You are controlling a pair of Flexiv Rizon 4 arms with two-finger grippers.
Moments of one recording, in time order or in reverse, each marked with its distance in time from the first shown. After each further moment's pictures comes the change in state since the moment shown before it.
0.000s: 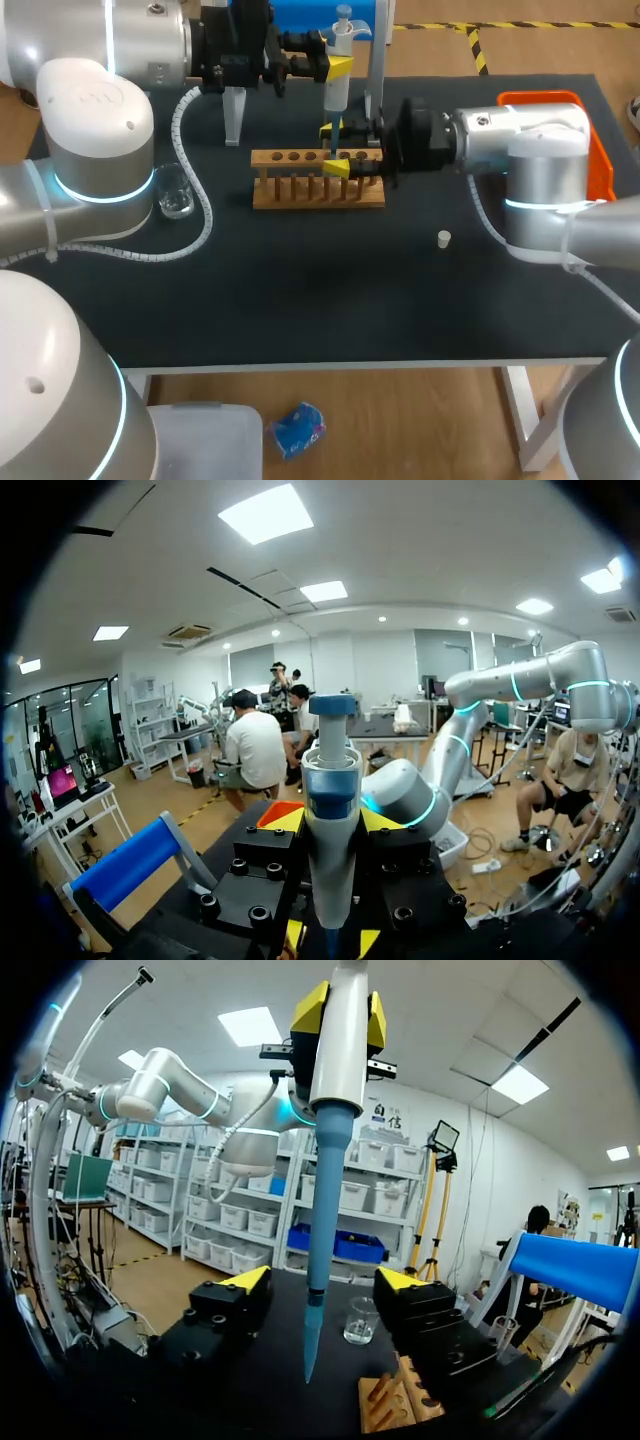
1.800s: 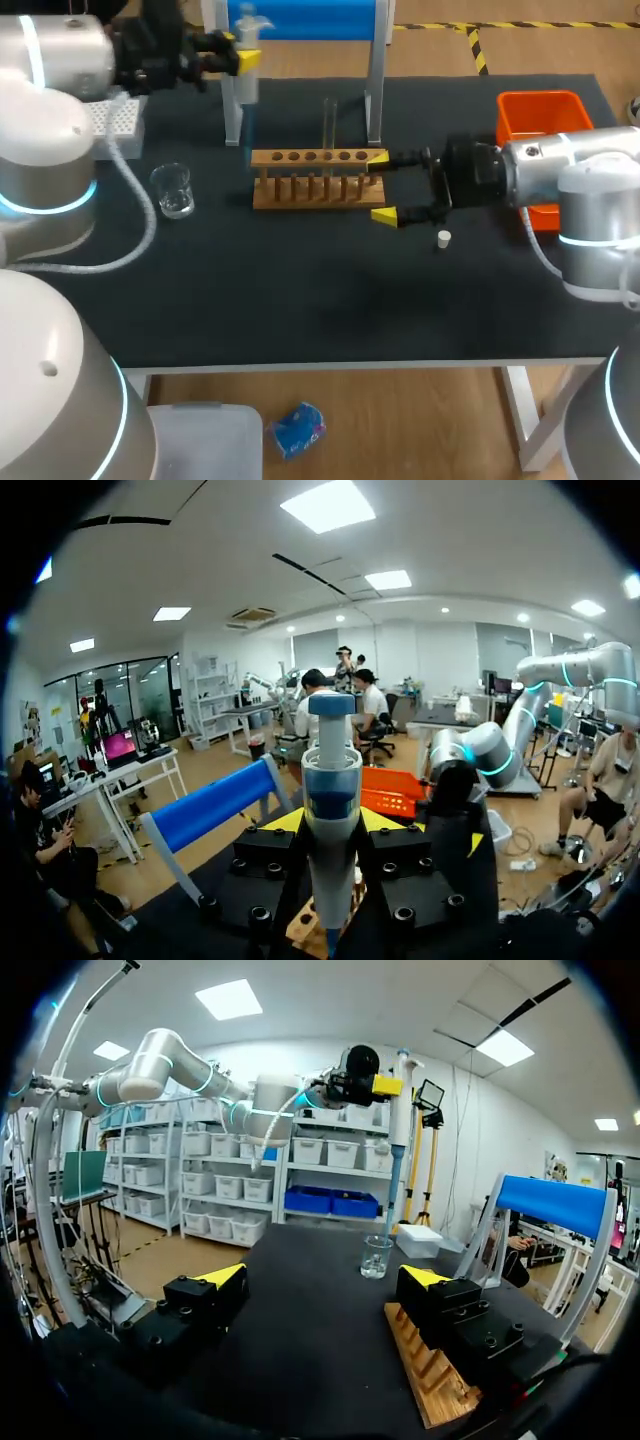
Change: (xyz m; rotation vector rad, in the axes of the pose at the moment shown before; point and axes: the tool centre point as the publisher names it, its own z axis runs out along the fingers) left arm -0.092 0.067 -0.114 -0.064 -0.278 -0.073; right arm 0.051 -0.038 -0.068 0.171 -0.060 0.080
